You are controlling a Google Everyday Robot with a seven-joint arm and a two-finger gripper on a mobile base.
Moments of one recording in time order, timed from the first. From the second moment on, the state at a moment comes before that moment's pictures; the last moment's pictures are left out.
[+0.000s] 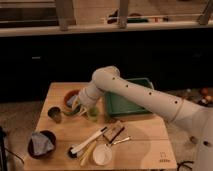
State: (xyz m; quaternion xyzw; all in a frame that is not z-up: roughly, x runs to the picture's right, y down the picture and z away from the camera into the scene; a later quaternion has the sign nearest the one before) arm -0.143 0.102 0.704 -0.19 -0.43 -0.30 0.83
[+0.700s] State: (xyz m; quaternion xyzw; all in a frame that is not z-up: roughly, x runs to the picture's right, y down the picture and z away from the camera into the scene) arm -0.191 0.103 0.691 -0.19 -0.48 -0.32 0.79
